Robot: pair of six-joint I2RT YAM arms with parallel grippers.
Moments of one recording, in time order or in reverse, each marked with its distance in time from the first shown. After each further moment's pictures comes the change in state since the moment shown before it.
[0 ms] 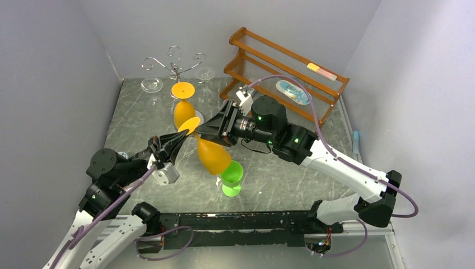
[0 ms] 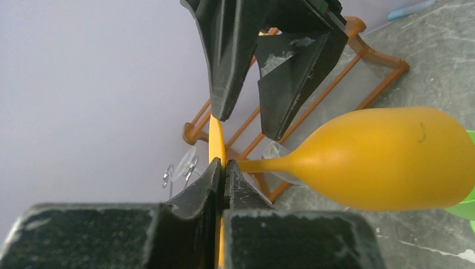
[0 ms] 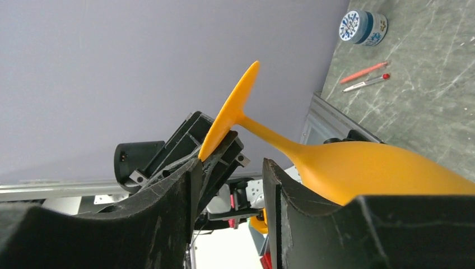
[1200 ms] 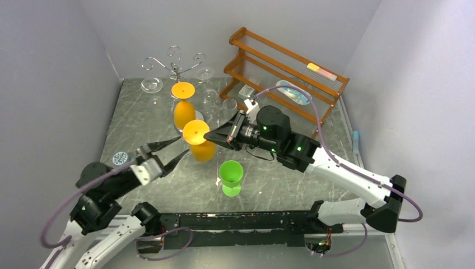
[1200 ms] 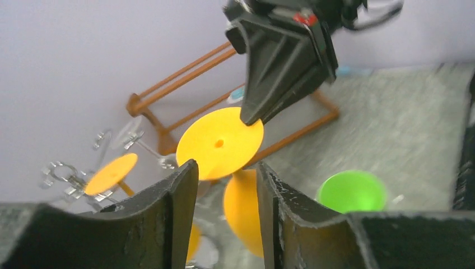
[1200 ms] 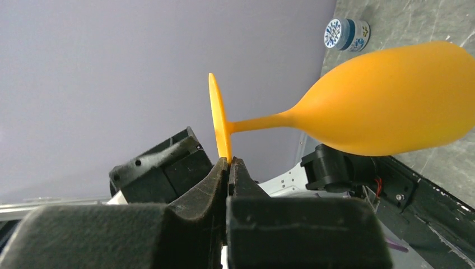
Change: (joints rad) left arm -0.115 -0.089 -0.012 -0.089 -0.158 -0.264; right arm -0.004 -0.061 -0.155 0.088 0.067 0.065
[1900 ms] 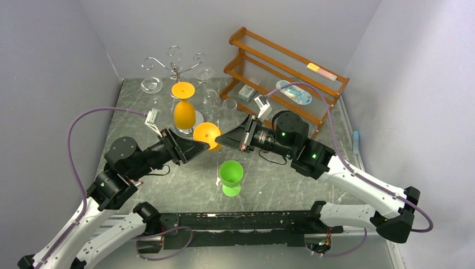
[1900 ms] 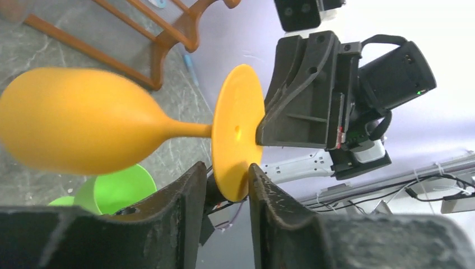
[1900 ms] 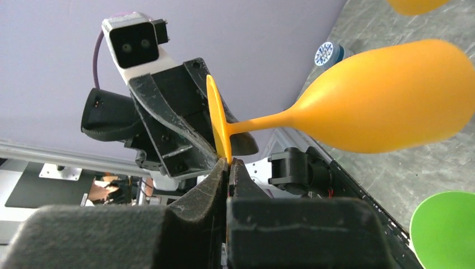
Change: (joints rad) left arm -0.004 0.196 0.046 -0.019 -0.081 -1.450; right arm -0.021 -0.169 -0.119 0.058 -0.051 -0.267
